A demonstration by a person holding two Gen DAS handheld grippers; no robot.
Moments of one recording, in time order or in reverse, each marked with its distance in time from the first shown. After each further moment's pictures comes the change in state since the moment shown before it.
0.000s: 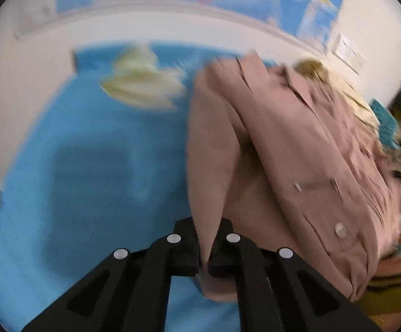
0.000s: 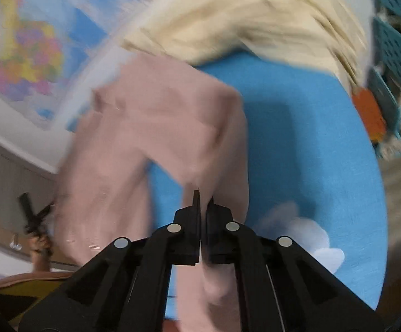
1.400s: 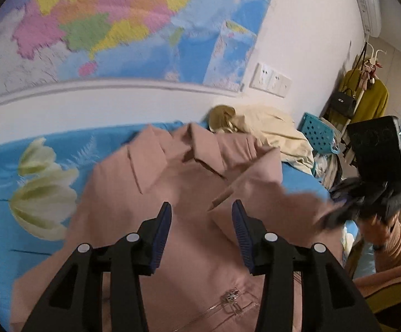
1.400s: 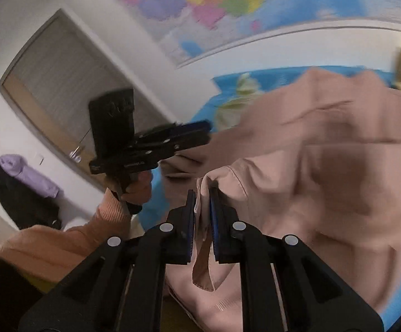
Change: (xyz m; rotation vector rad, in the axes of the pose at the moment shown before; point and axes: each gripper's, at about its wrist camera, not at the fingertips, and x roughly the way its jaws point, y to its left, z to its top) left arm 0.010 -0.107 0.103 0.201 -0.148 -0.360; right arm 0.144 0.279 0.018 -0.486 0.202 0.503
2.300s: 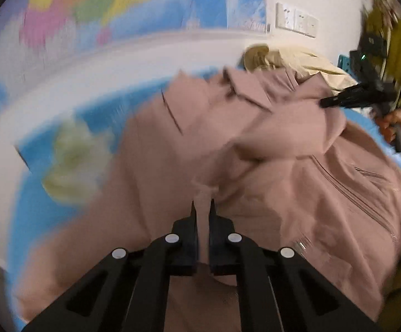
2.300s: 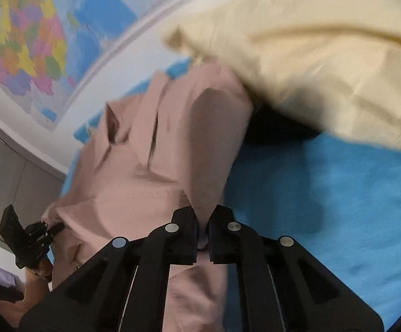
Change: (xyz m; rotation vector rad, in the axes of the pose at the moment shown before) left arm 0.028 0.002 -0.053 0.229 0.130 0.324; right arm -0.089 -0.212 -0.025 0.375 -0.201 -0.469
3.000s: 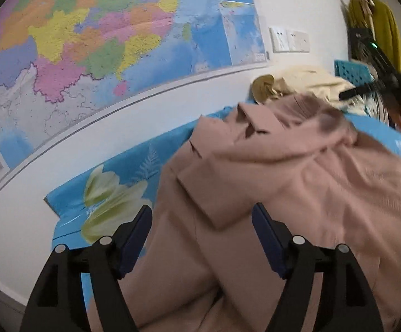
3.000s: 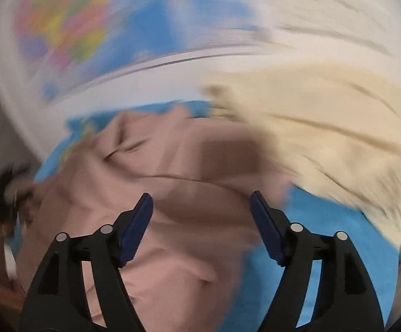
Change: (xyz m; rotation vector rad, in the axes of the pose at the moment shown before) left arm -0.012 0.034 0.013 0.071 -0.135 0.030; right arm -0.012 0.104 -0.005 -0.339 -0.109 -0.184
